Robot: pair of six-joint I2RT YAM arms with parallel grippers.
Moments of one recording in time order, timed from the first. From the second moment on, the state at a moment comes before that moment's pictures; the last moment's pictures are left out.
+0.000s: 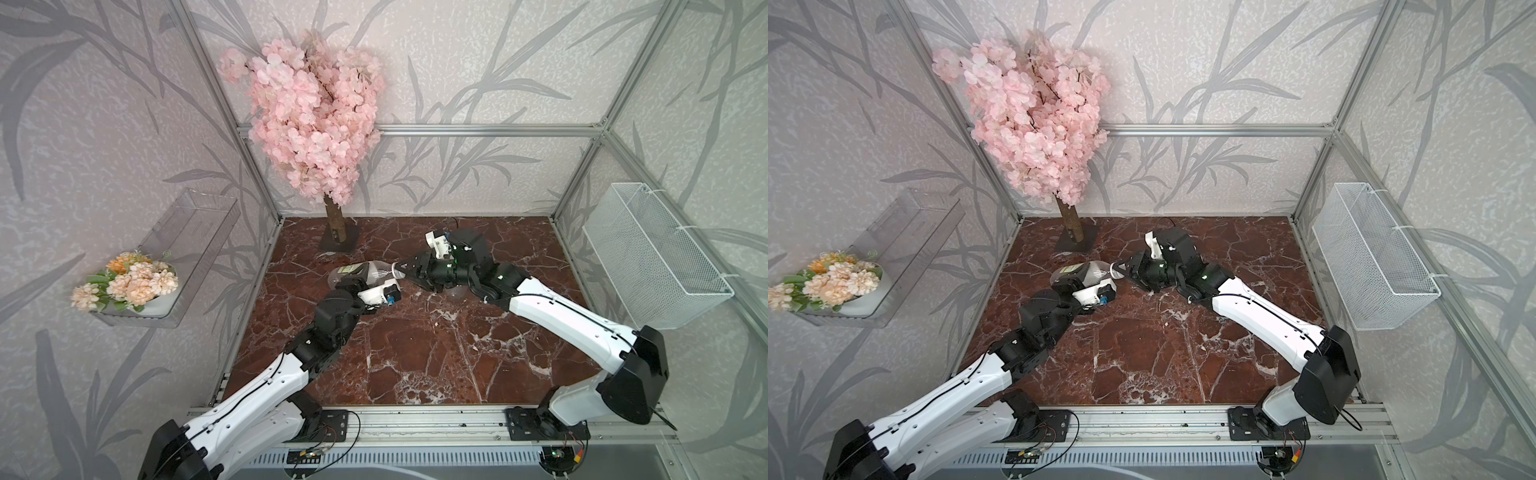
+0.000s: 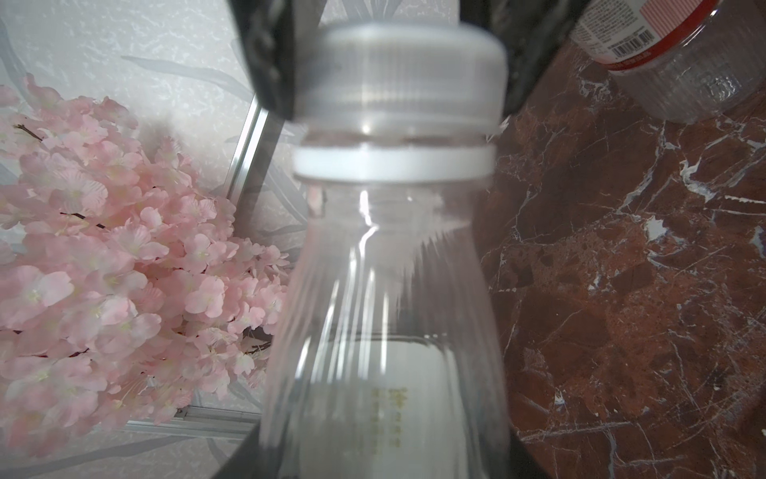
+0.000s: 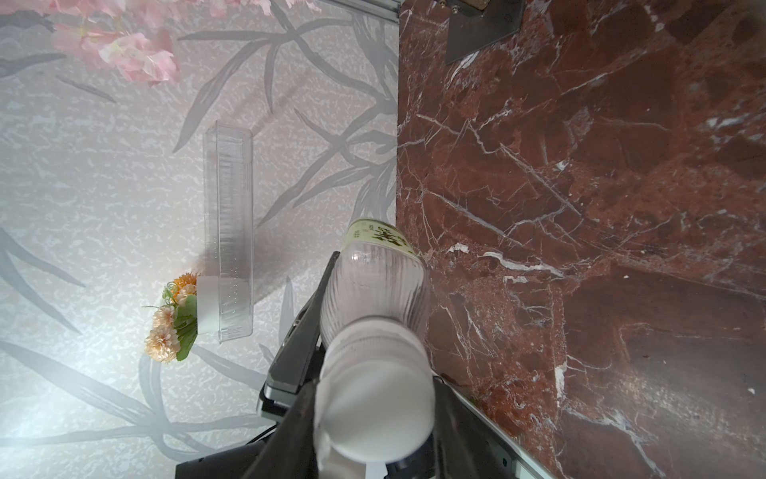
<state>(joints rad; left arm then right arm) -0.66 0.87 0.55 0.16 -0.31 1.01 0.77 1.48 1.30 -0.25 -0.44 1.24</state>
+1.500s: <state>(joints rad) -0.70 0.83 0.47 0.25 -0.17 0.77 0.75 1.40 1.31 -0.45 -0.52 1.02</state>
